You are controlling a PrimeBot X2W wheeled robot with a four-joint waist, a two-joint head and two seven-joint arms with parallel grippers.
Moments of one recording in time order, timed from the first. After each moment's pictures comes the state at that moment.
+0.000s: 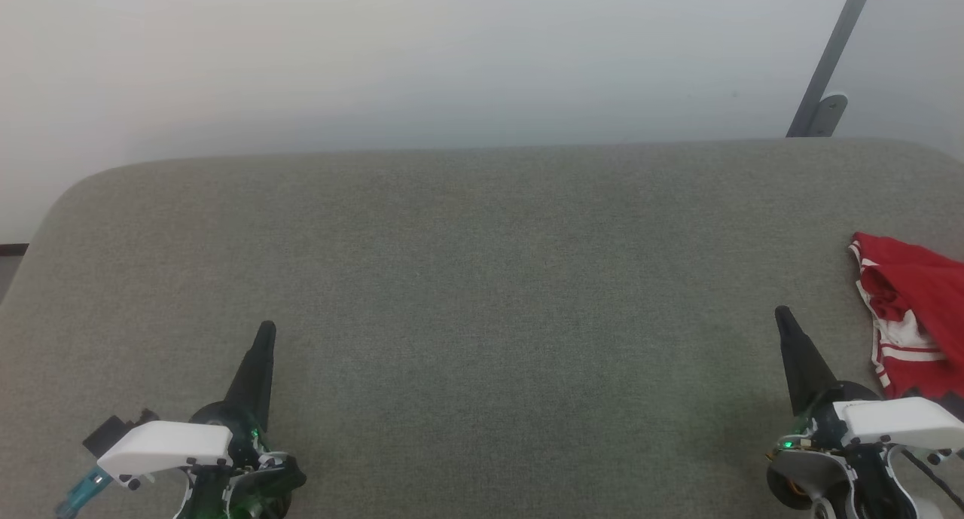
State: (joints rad) left arm -0.10 0.05 0.11 0.25 -1.61 -0.13 0.11; right arm -0.11 -0.05 -0.11 0.25 1.61 0.13 0.11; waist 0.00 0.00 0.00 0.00
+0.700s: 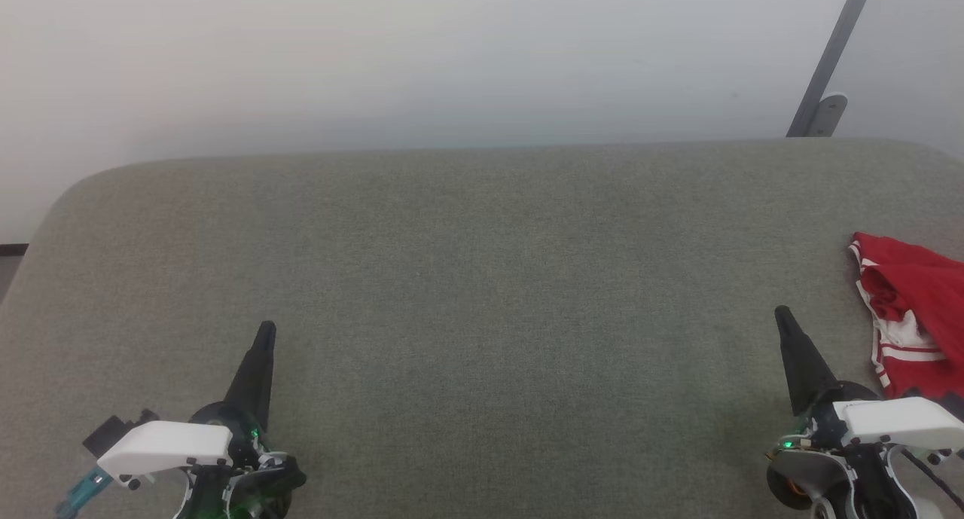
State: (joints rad) left arm -0.10 0.05 0.11 0.25 -1.61 -0.13 0.11; right arm -0.11 -0.05 -0.11 0.25 1.61 0.13 0.11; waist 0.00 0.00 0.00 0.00
